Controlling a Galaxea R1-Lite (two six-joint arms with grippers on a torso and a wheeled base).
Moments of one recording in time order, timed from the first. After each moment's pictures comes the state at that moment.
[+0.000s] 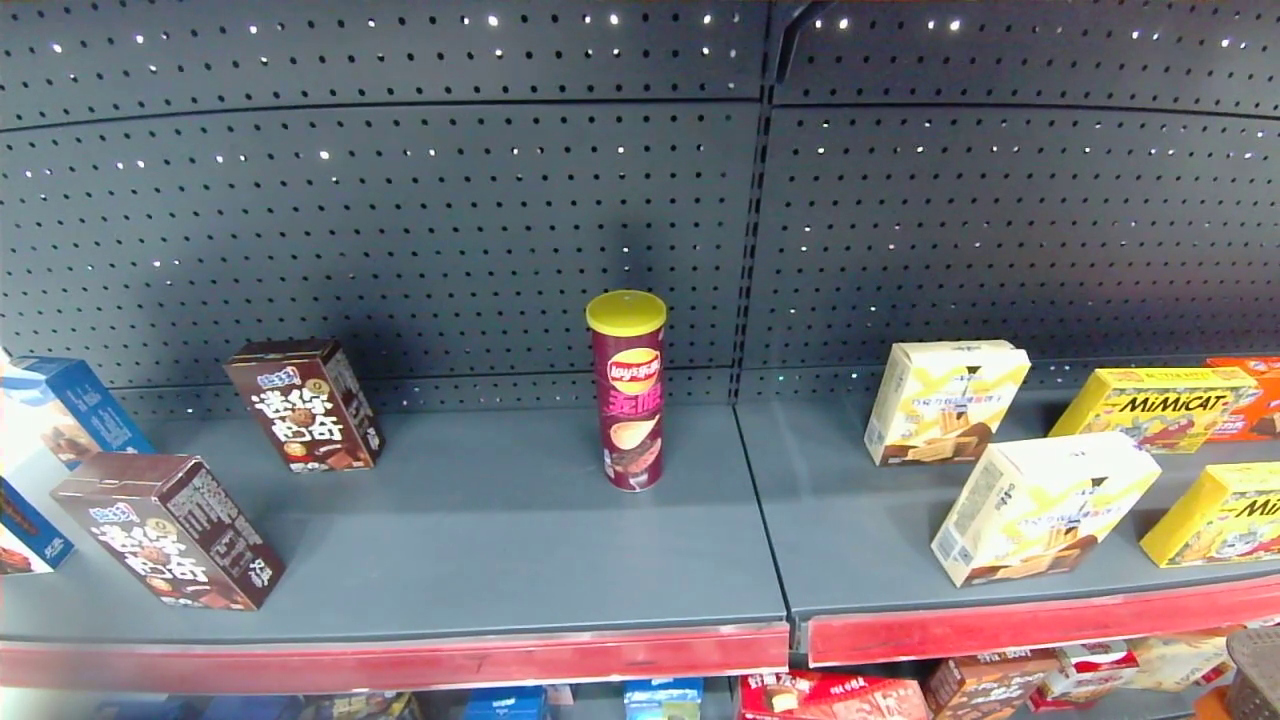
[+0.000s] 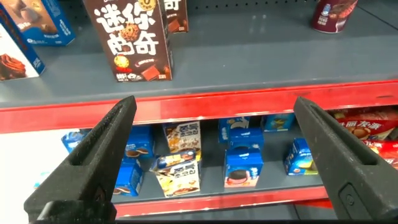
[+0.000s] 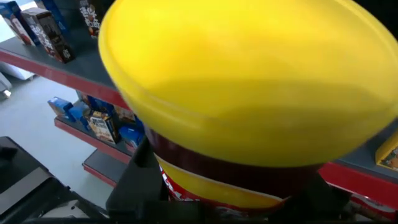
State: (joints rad) left arm 0.00 0.01 0.00 0.00 -0.01 0.00; right arm 0.19 0.34 -0.47 0.12 0.35 0.02
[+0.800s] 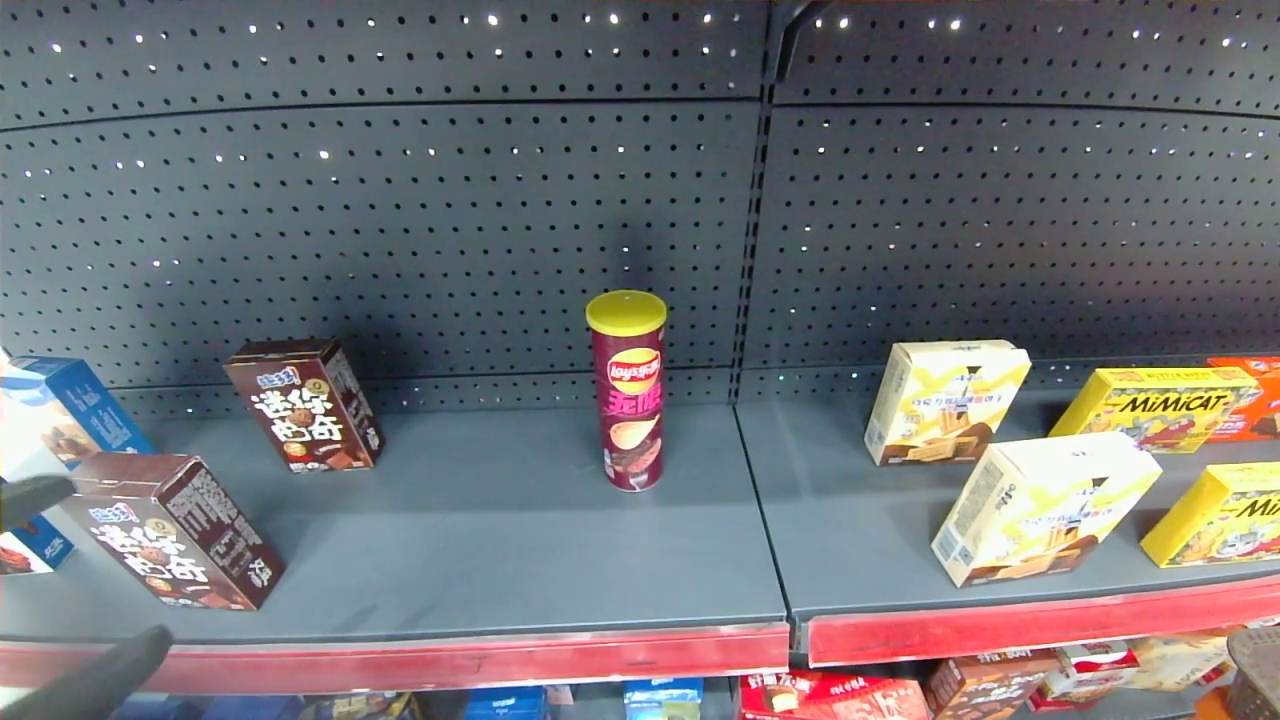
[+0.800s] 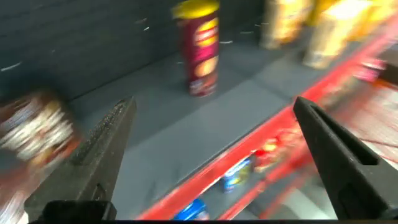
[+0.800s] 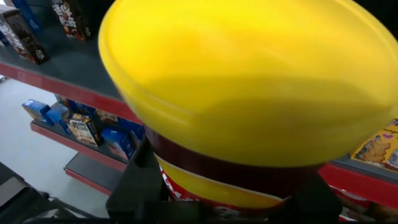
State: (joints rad) left arm -0.13 0.70 -0.53 -0.14 -0.47 0.09; right arm 0.19 0.38 -0.49 0.11 0.27 -0.01
